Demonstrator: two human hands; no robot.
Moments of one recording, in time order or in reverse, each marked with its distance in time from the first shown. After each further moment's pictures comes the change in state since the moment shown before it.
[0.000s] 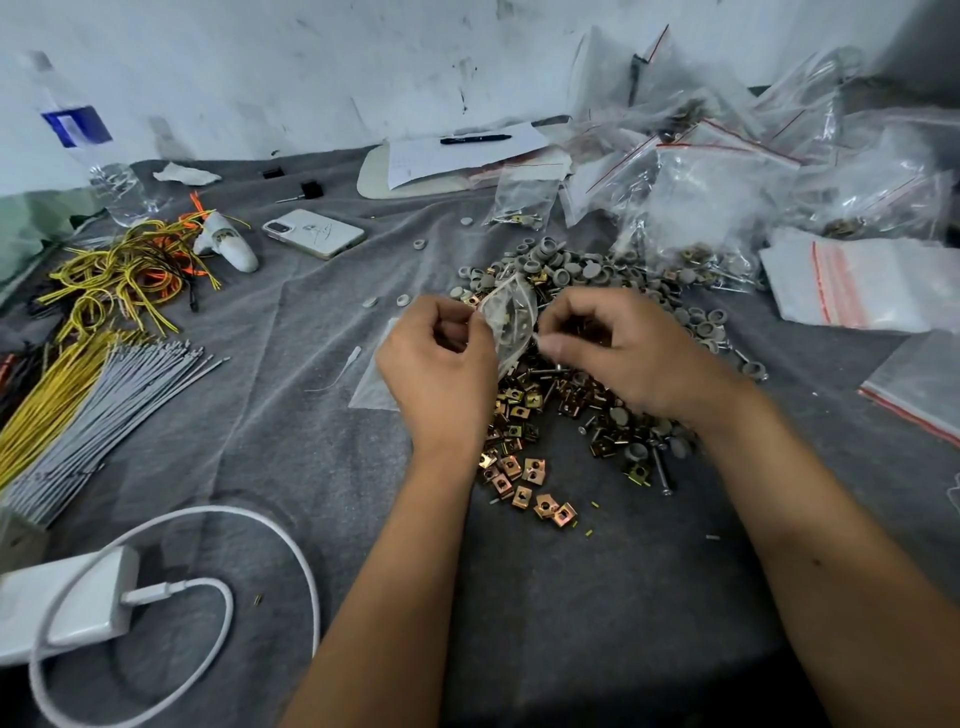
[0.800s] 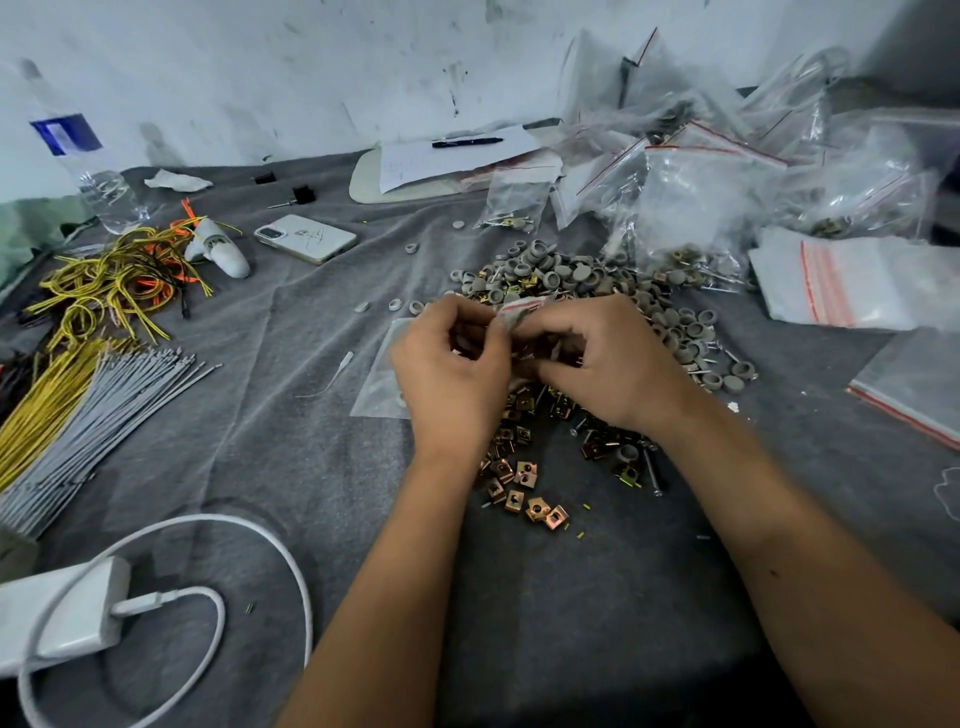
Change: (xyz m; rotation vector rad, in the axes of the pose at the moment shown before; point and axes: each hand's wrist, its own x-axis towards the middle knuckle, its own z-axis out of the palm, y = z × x) left_hand -0.006 0.002 0.006 -0.069 -0.139 0.108; right_hand 0.003 -0.003 0.016 -0.145 0.160 -0.055
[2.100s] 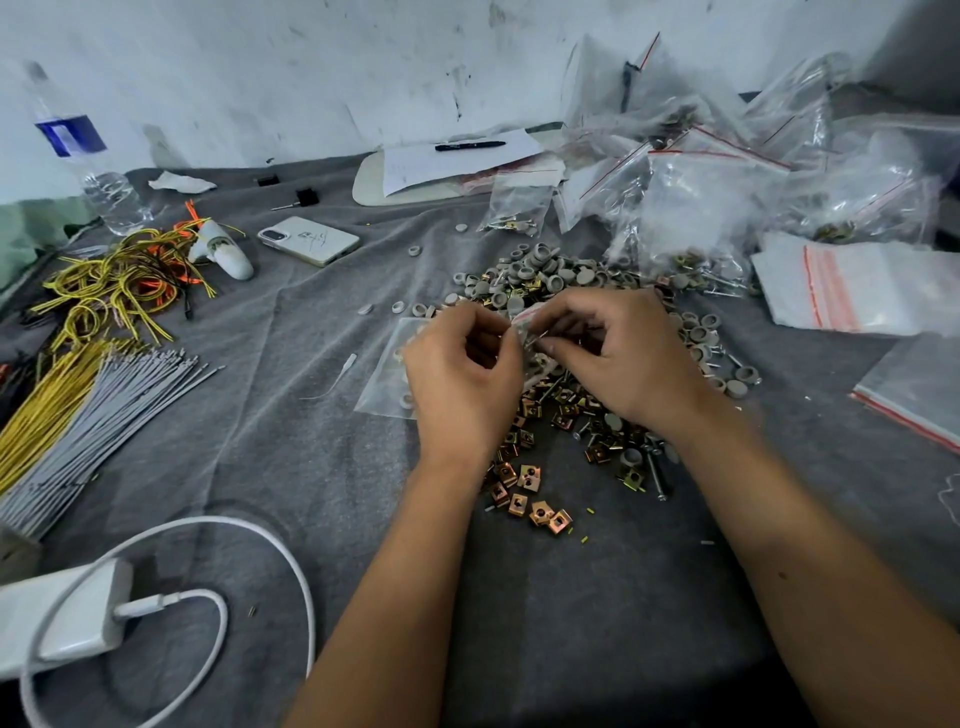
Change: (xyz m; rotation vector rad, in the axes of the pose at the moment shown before) left_hand -0.001 -0.001 0.000 0.087 -0.056 0.090; right_hand -0.001 0.003 -0.004 -0.048 0.132 0.055
